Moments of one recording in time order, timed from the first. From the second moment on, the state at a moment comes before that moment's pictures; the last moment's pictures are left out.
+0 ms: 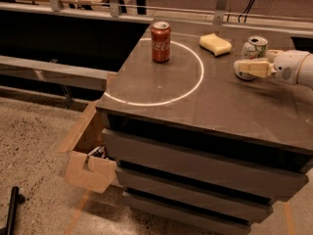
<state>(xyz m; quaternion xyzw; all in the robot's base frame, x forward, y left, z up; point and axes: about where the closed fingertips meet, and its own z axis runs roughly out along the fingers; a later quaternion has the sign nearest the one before) 0.696 -0.298 0.879 -0.27 0.74 0.21 0.58</state>
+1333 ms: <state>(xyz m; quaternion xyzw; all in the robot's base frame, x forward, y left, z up) 0.655 -0.289 0.941 -0.42 0.70 0.15 0.55</state>
